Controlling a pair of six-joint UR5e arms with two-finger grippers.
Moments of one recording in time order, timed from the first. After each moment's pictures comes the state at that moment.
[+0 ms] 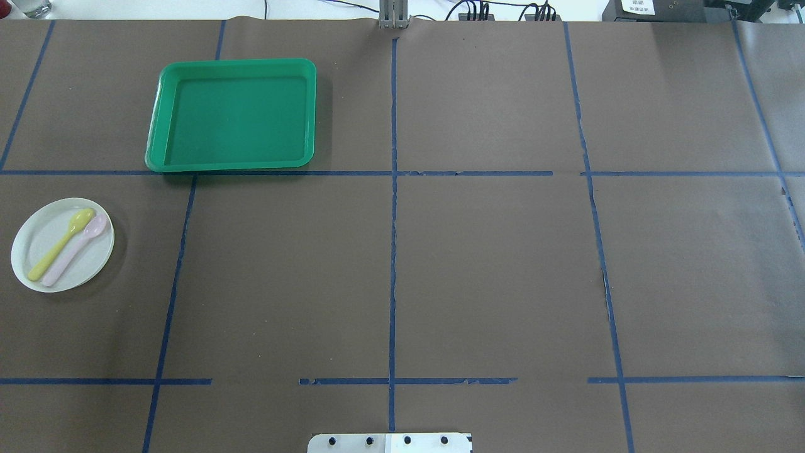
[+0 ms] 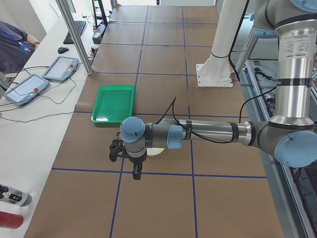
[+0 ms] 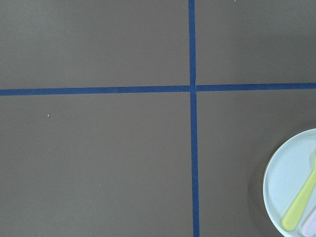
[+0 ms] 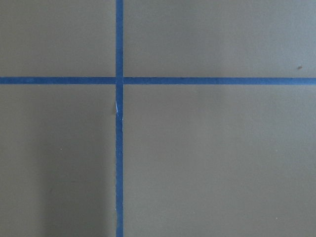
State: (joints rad) left arm -1.60 -1.53 -1.65 -1.55 -2.35 0.04; right arm 1.58 -1.65 1.61 -1.51 2.28 0.03
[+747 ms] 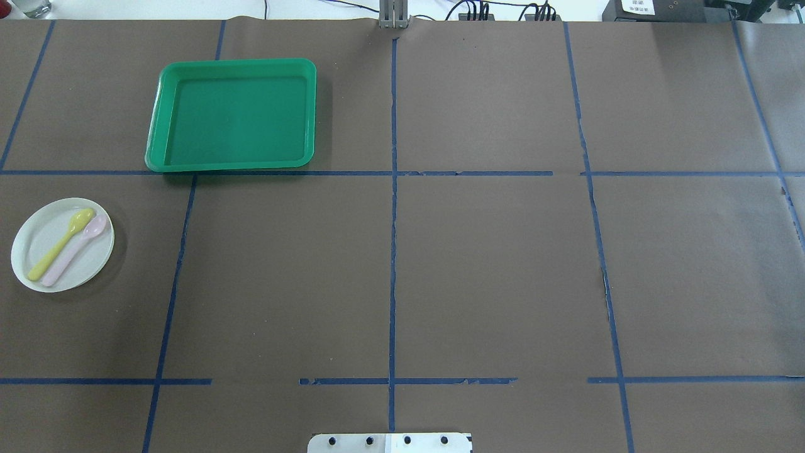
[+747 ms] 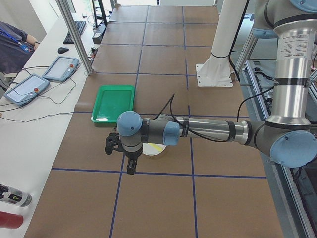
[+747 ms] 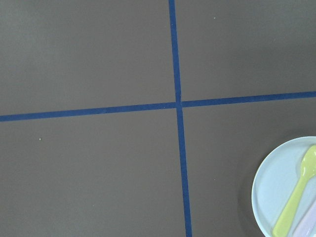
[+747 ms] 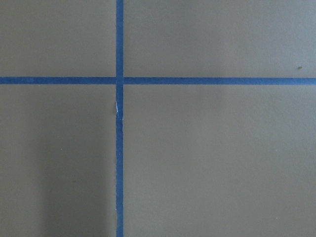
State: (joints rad) left arm -1.57 -1.56 -1.66 -1.61 -2.36 0.04; right arm 1.58 -1.65 1.61 -1.51 2.28 0.03
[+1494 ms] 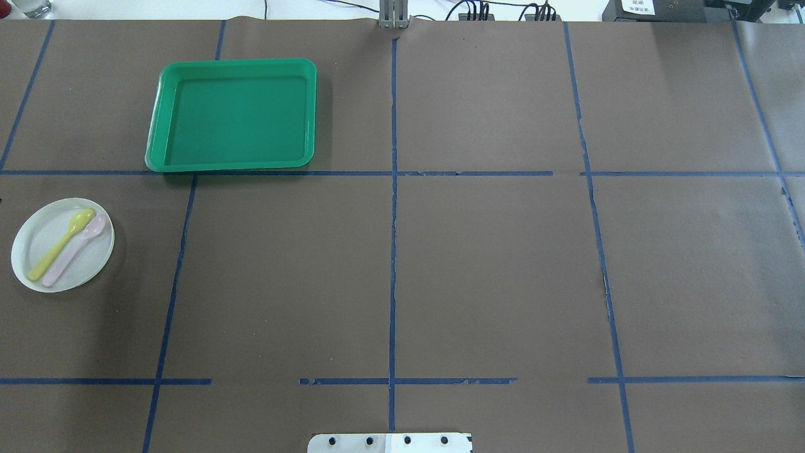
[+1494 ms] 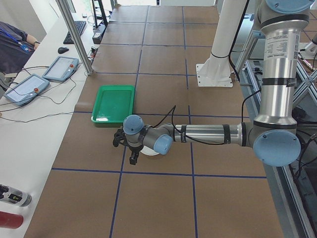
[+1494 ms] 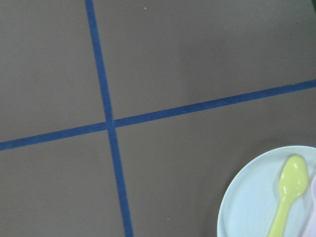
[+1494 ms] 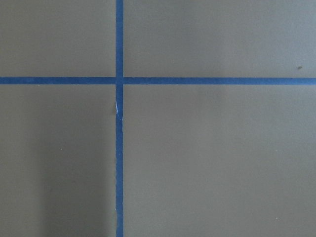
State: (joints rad) left arm -1.23 -1.57 -1.46 -2.08 -2.33 -0.34; right arm 1.58 -1.65 1.61 -1.51 2.28 0.03
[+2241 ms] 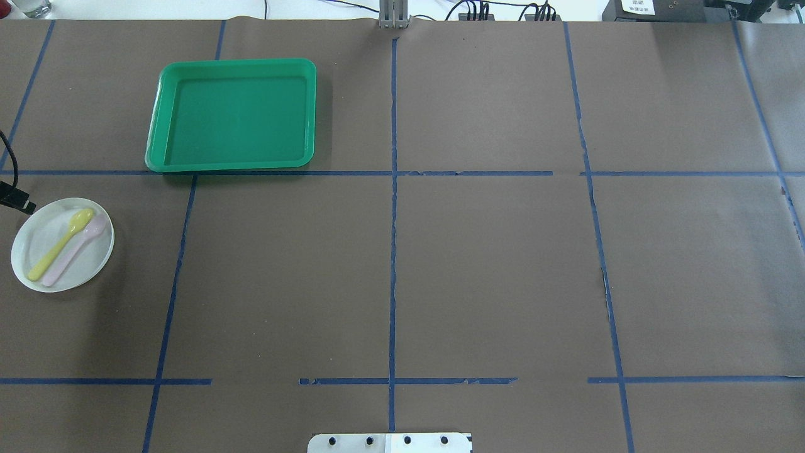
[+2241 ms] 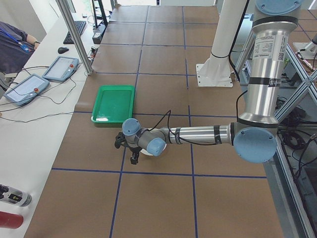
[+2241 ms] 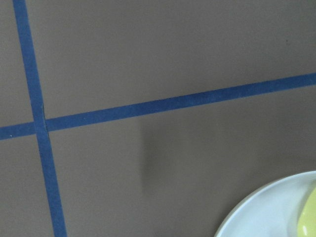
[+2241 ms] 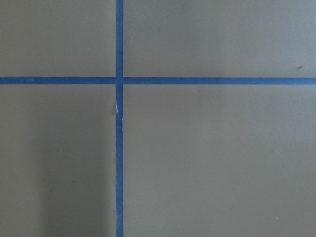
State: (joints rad) left arm -1.17 -1.63 -1.35 -2.13 -2.31 -0.37; right arm 1.58 -1.65 1.61 -1.51 2.28 0.03
